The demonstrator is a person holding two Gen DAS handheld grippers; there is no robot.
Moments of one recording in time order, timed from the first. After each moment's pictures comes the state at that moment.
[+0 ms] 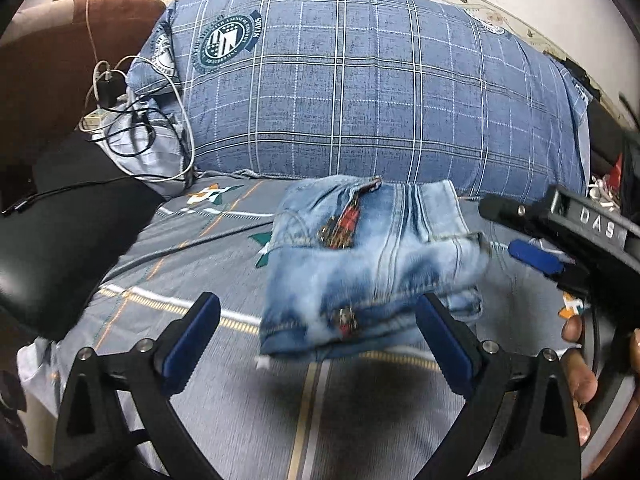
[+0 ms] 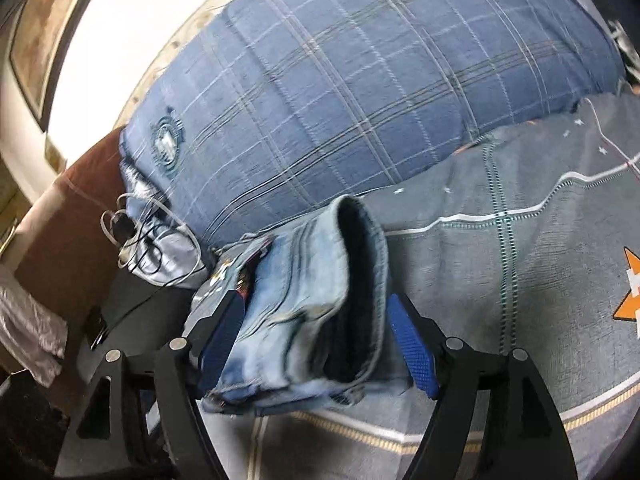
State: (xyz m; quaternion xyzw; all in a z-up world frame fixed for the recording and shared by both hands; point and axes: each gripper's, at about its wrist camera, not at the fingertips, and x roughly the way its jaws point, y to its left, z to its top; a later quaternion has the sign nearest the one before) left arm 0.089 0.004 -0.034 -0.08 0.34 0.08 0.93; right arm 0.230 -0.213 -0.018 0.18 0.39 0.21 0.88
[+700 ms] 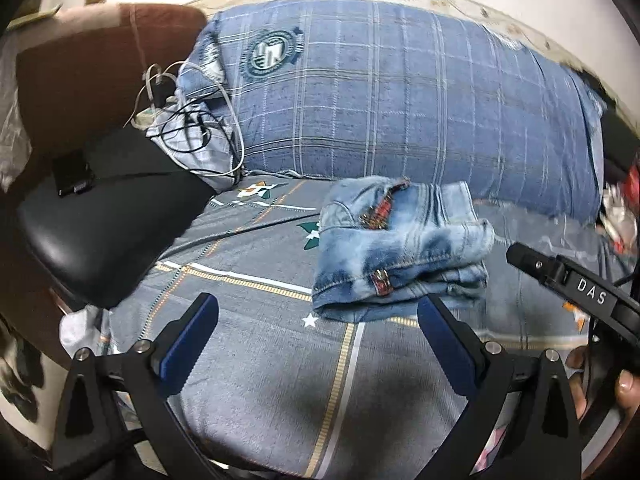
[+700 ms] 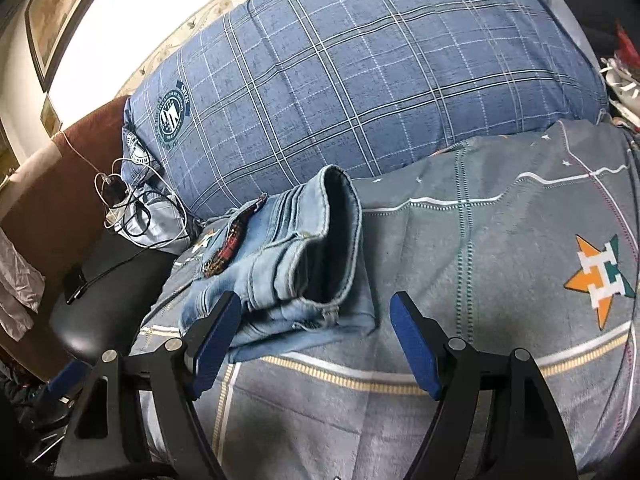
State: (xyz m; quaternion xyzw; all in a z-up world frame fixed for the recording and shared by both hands) left arm 0.037 0.005 -0.013 -0.06 0.34 0.13 0.93; right arm 0.169 -0.226 -0.018 0.11 0.39 0.19 0.90
